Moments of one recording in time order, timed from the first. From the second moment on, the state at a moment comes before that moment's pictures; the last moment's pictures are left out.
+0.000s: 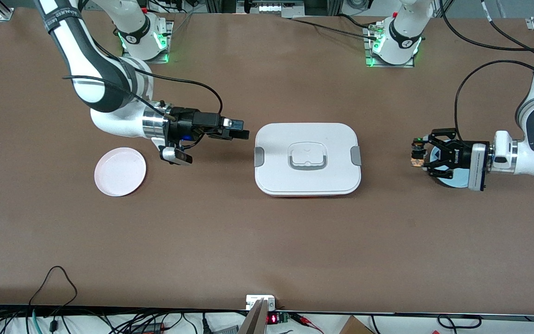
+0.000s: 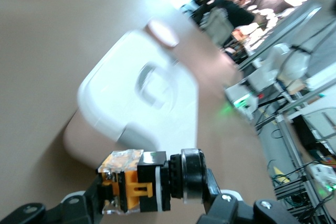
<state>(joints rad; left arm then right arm) 0.53 0.44 -0.39 -1.77 -0.85 1.57 1.46 0.10 0.30 0.39 -1.89 1.86 2.10 -0.52</state>
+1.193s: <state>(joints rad) 0.45 0.46 -0.82 -1.77 -1.29 1.95 1.71 0.25 0.31 0.46 -1.85 2.10 2.46 -0.56</state>
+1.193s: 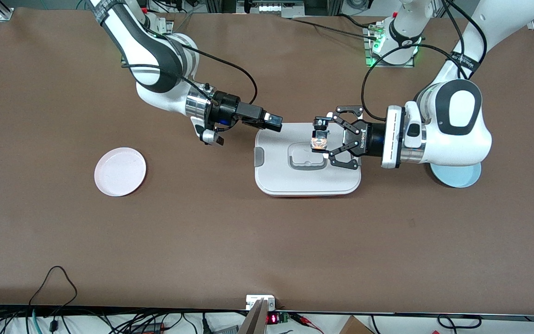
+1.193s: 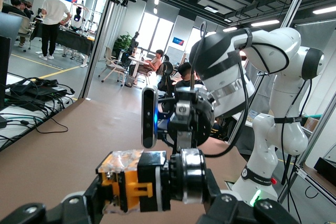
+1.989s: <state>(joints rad) 0.43 0.46 -0.88 -1.84 -1.43 2.06 1.80 0.34 0.41 0.46 -1.67 2.17 2.63 -0.53</state>
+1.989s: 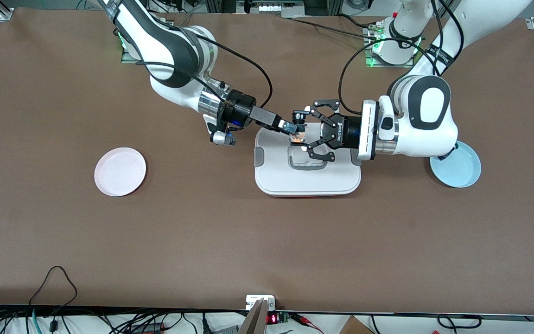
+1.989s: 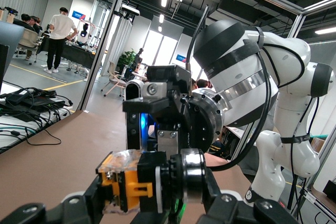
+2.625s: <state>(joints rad) 0.43 0.46 -0.88 -1.84 -1.43 2.06 1.80 0.34 0.41 0.46 -1.66 2.17 2.64 -0.53</state>
